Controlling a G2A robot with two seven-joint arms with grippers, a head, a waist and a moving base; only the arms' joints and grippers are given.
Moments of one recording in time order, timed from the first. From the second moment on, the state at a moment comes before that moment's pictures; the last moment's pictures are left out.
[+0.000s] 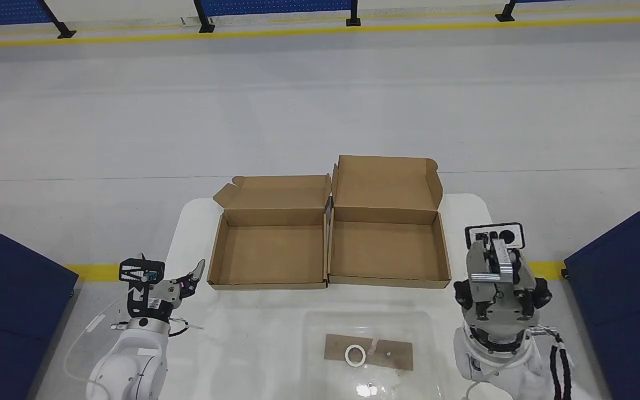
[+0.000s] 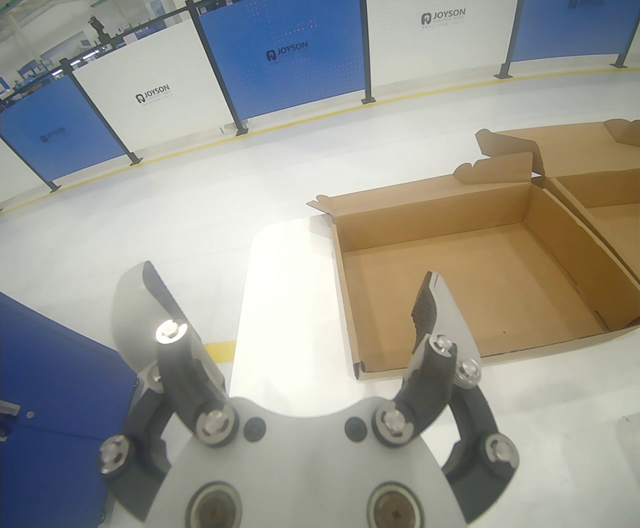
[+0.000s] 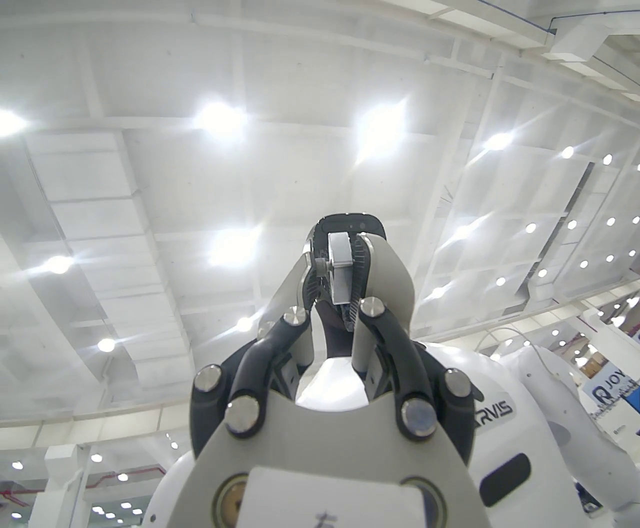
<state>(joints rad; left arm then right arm) 1.73 -1.15 -1.60 -1.80 1.33 0.00 0.00 -1.48 -0.76 1.06 -2.19 1.65 -0.78 0.92</state>
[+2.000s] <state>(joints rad) 1.73 -1.15 -1.60 -1.80 1.33 0.00 0.00 -1.66 -0.91 1.30 -2.18 1.45 -0.57 1.01</state>
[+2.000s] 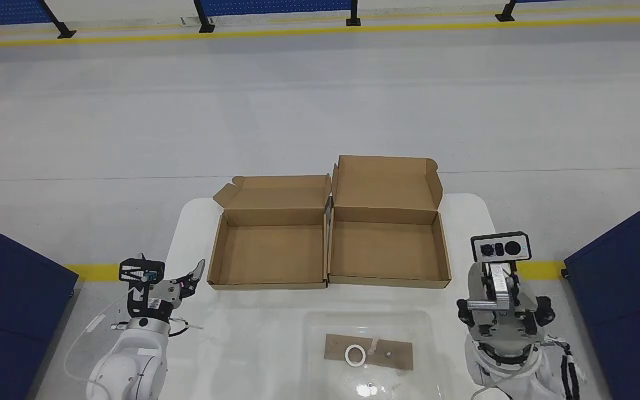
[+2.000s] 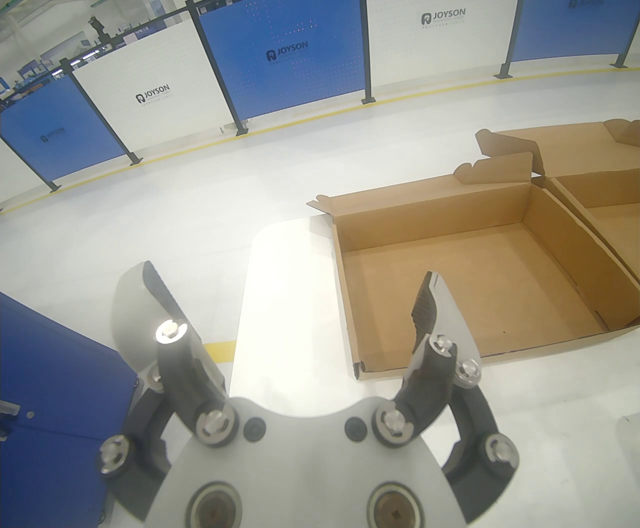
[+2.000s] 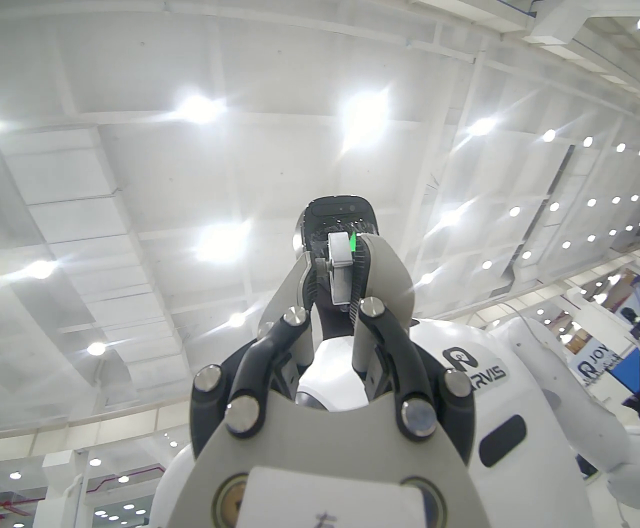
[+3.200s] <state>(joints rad) 1.73 -1.15 -1.60 -1.80 1.33 0.00 0.00 -1.69 -0.95 1.37 -2.19 1.32 -0.49 0.98</state>
